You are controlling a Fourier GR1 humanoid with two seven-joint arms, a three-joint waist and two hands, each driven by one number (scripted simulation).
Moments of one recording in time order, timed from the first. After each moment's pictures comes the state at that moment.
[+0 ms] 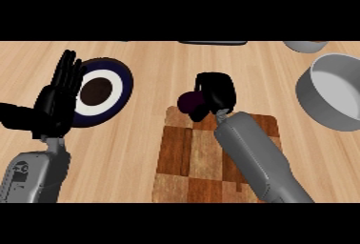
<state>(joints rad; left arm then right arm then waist) -0.31 0.20 0.06 -1.52 0.14 0.11 0.05 -0.76 -0.01 0.31 -0.91 1.00 -0.13 0.47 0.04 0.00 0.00</state>
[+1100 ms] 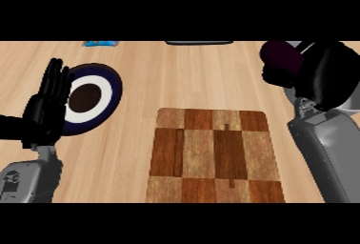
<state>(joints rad) -0.24 0.20 0.10 -1.54 0.13 0.11 0.03 -0.62 -0.31 0.17 -1.53 1.32 -0.14 0.98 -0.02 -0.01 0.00</state>
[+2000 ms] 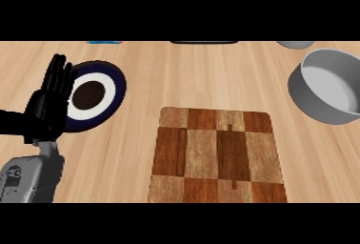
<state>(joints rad) -0.28 0.20 0.11 -1.52 0.14 0.08 0.03 -0.29 -0.60 -0.30 -1.35 0.91 -0.32 0.42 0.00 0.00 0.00</state>
